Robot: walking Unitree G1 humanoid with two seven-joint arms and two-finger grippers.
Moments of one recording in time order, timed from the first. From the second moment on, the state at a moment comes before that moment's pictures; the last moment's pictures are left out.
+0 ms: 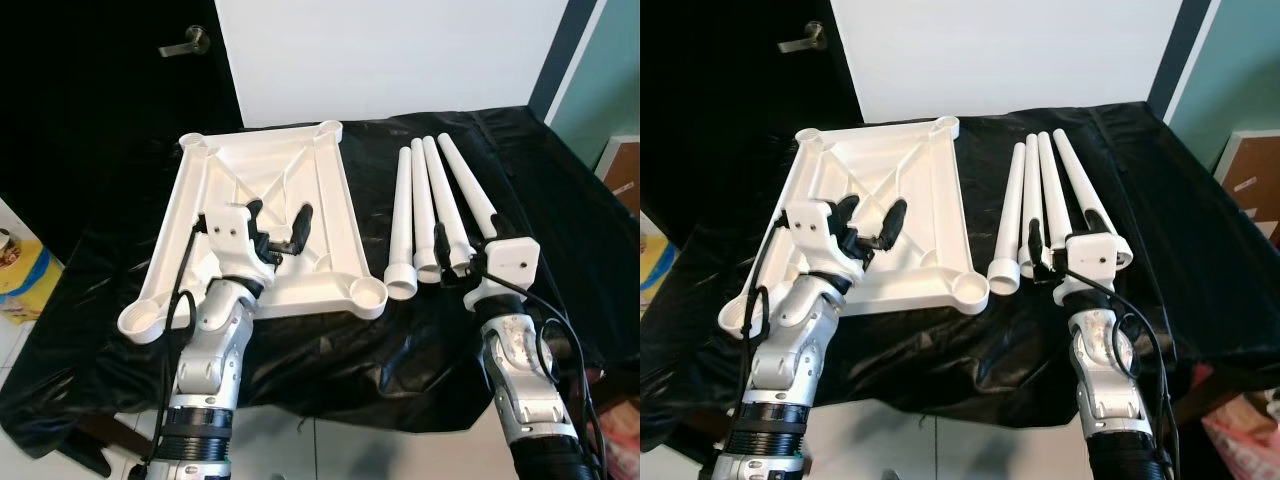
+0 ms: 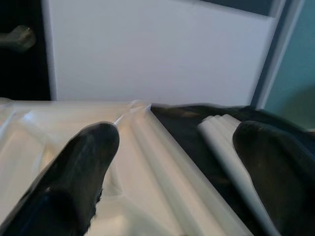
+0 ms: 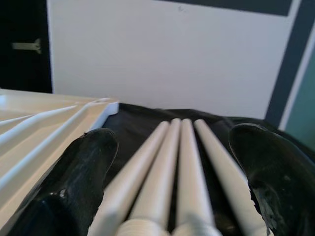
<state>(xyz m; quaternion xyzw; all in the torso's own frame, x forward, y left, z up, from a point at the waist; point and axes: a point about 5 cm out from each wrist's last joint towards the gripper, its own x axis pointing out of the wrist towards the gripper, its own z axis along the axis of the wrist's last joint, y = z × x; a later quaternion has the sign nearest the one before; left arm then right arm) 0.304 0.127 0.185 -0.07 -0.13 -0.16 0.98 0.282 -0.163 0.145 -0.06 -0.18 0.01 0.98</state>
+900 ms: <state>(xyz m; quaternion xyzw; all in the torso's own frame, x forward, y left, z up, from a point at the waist) 0.303 0.125 0.176 -0.07 -0.10 -0.16 0.98 0.284 -0.172 0.137 -0.06 -0.14 -0.03 0.99</state>
